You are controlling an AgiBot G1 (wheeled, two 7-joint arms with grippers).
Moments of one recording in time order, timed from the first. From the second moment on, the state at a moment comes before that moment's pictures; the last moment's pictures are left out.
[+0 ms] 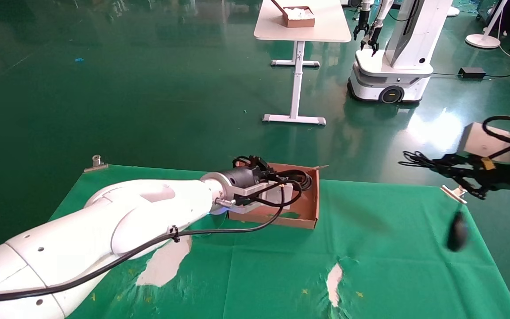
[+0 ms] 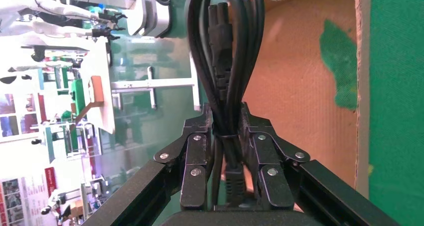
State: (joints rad) left arm -1.63 1.38 1.29 -0.76 2.03 0.43 -0.22; right arm 1.62 -0.70 -0.50 0.95 -1.80 -1.22 0.11
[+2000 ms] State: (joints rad) left arm -1.78 1.36 1.55 -0.41 2.10 0.42 -0.73; right arm 1.71 -1.26 -0.62 0.72 -1.82 -1.07 -0.13
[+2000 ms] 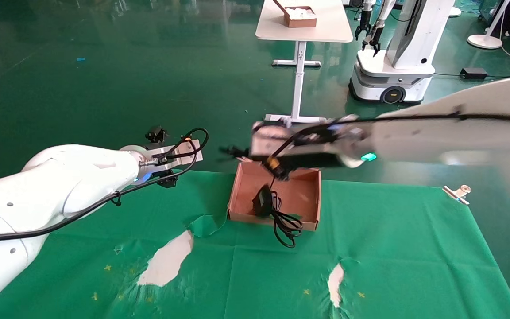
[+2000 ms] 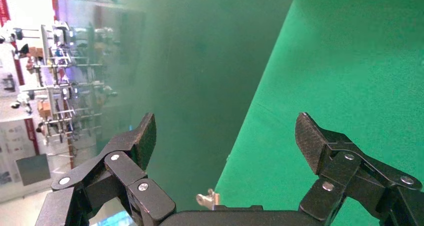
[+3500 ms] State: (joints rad) left arm -1.78 1.35 1.58 -0.47 2.25 0.45 -0.91; right arm 1.72 -1.36 -0.76 0.40 -1.95 -0.72 -0.20
